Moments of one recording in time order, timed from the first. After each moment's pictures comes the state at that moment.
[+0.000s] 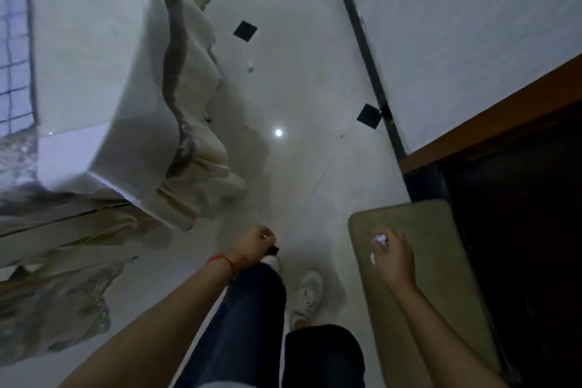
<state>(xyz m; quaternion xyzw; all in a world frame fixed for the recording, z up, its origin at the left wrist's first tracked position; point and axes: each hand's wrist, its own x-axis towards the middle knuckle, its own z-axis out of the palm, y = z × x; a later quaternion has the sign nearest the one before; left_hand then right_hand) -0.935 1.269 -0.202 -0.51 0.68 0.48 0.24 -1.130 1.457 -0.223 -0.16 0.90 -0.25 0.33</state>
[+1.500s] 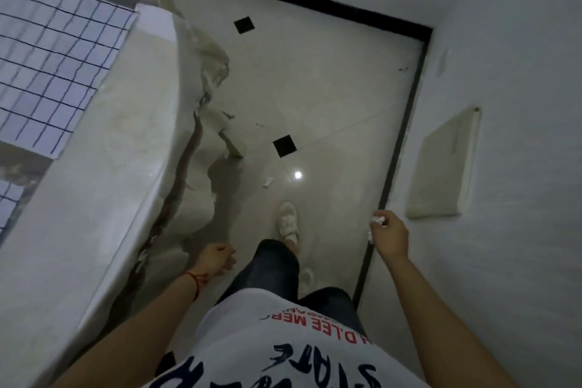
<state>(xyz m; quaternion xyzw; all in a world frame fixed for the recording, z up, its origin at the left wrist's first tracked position) -1.236 0.793 -0.144 -0.77 0.27 0.57 -0.01 -1.578 0.776 -0.124 -0.31 0.83 -0.22 0.41</state>
